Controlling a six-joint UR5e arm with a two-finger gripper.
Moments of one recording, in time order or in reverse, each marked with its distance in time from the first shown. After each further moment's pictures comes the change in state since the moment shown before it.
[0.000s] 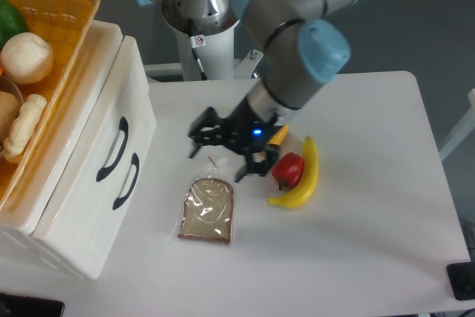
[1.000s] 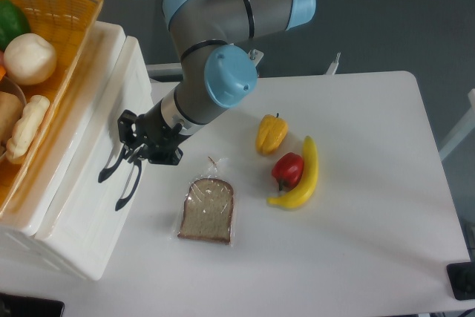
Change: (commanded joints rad) arm -0.327 0.052 -0.084 -0.215 -0.125 -0.032
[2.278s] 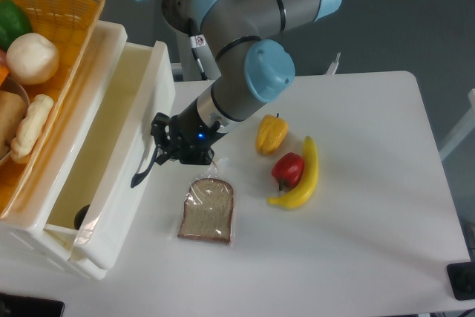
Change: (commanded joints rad) arm 0.058 0.000 -0.002 -0.011 0.014 0.026
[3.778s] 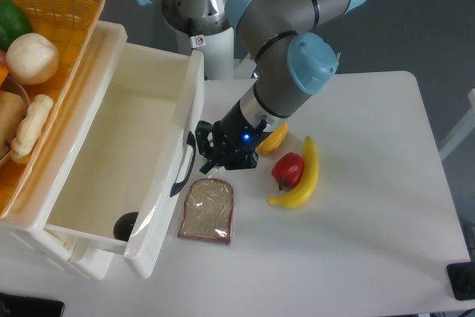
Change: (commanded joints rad) arm 0.118 -0.018 0.011 0.061 0.032 0.032
